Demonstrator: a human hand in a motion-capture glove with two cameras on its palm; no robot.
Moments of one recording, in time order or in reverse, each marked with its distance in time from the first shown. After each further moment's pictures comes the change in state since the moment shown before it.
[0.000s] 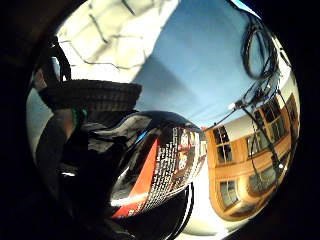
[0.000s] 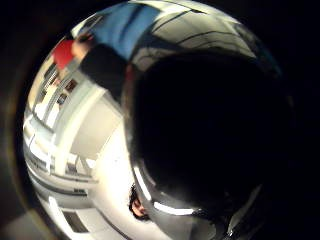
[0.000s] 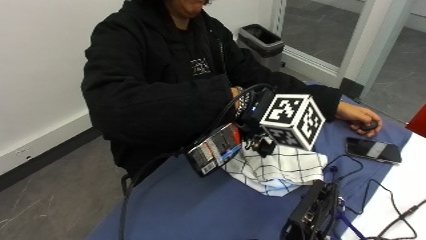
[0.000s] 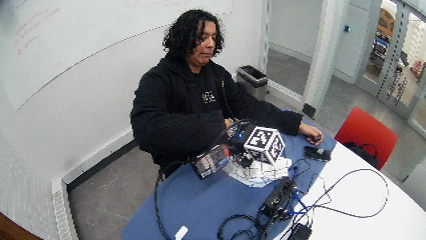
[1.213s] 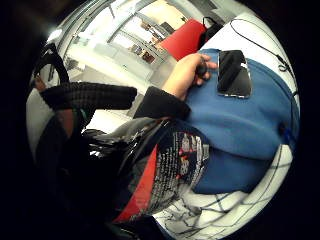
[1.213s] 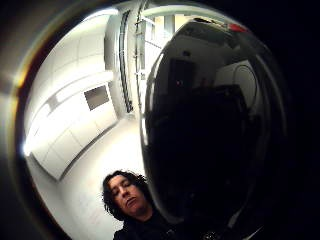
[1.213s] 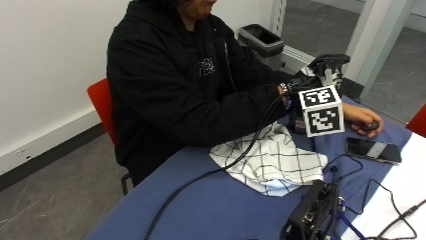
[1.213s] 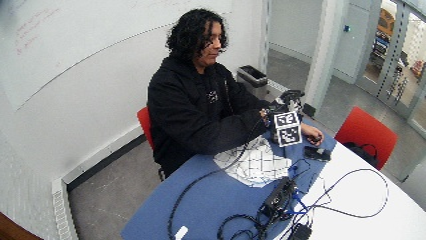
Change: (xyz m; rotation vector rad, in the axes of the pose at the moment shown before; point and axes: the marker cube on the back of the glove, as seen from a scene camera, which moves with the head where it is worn) arm -0.168 -0.098 -0.034 0.725 -0.681 -1.095
